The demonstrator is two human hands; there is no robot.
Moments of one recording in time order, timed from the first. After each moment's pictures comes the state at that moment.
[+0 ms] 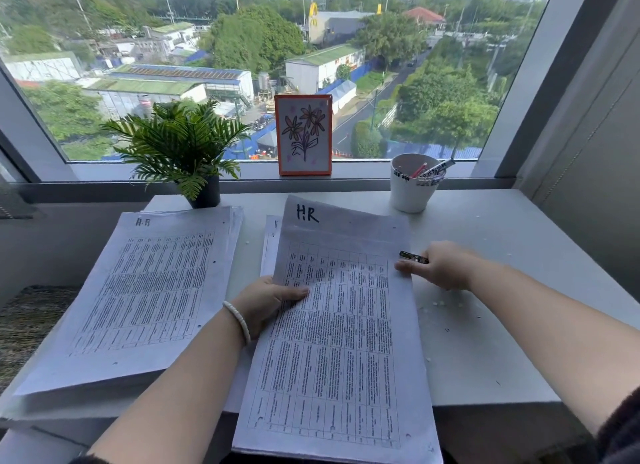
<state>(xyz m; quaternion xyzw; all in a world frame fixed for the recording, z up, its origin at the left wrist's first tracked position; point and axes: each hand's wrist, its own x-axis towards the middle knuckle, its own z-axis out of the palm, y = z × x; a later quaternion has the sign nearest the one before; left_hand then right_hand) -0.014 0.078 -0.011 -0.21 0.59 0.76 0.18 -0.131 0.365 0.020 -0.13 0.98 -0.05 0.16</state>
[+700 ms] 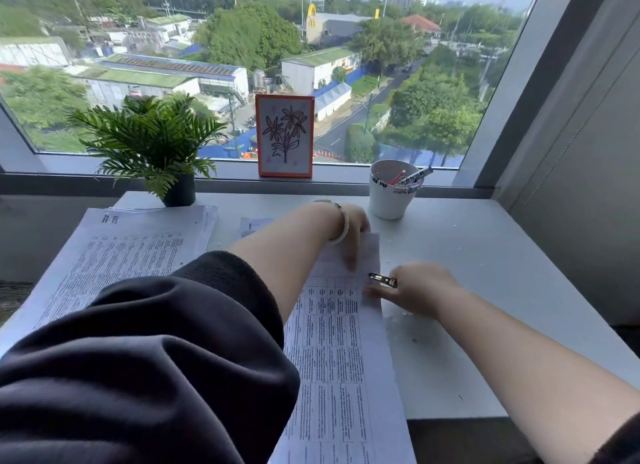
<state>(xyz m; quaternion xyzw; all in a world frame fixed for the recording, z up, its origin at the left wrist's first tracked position) -0.146 0.200 0.083 0.14 0.97 0.03 0.18 -0.118 0.369 0.010 -0.21 0.97 0.06 0.09</state>
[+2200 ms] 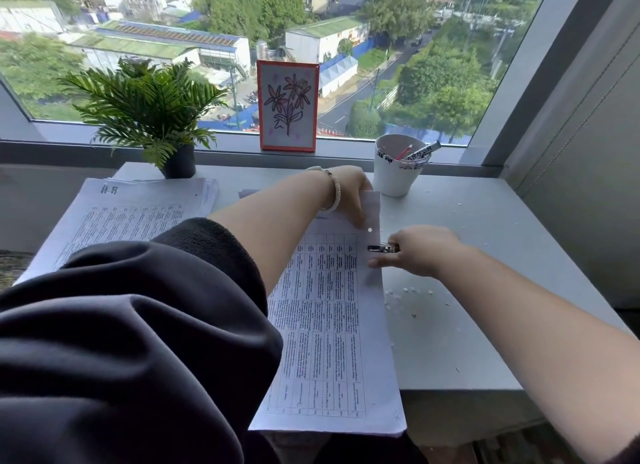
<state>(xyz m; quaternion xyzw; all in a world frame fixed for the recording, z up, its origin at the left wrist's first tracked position) -0.145 0.186 0.081 0.12 0.97 0.17 0.11 -0.122 0.361 0.037 -0.19 0.97 0.06 0.15</state>
